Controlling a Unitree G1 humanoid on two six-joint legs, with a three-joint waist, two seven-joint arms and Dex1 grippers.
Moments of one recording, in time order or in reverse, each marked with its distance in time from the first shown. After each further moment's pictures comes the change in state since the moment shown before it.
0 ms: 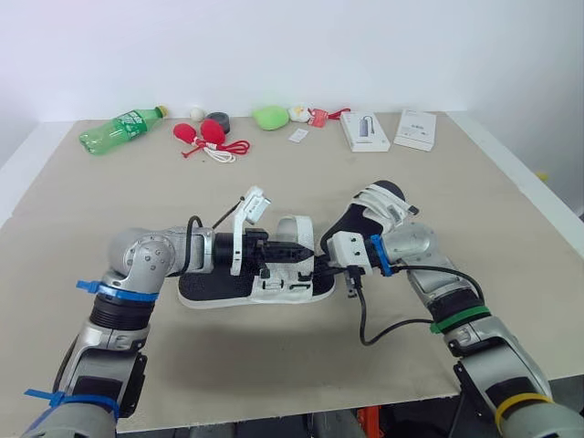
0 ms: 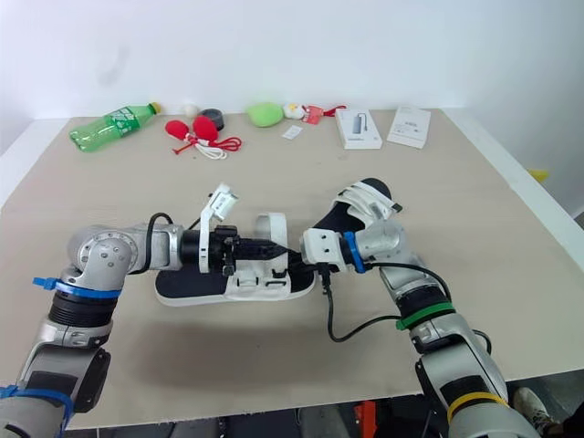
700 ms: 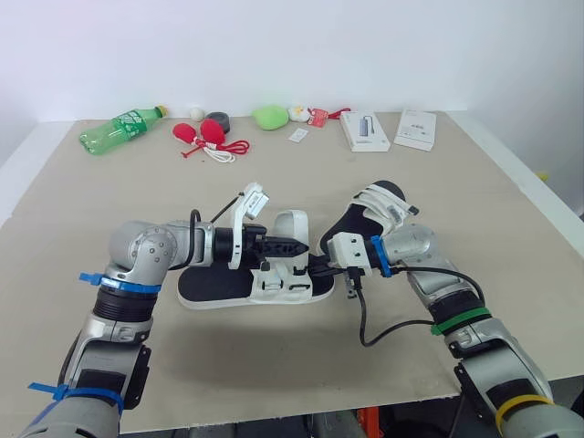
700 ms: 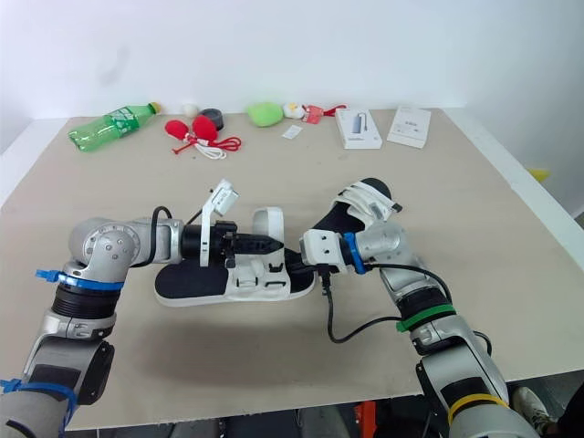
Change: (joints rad) left arm -0.033 -0.009 0.013 0.044 0.092 0.024 -0.015; right arm 0.010 -0.002 -0.002 -0.015 0.000 0.002 -0.007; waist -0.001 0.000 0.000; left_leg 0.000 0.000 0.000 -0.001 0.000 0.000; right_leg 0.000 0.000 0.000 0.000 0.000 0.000
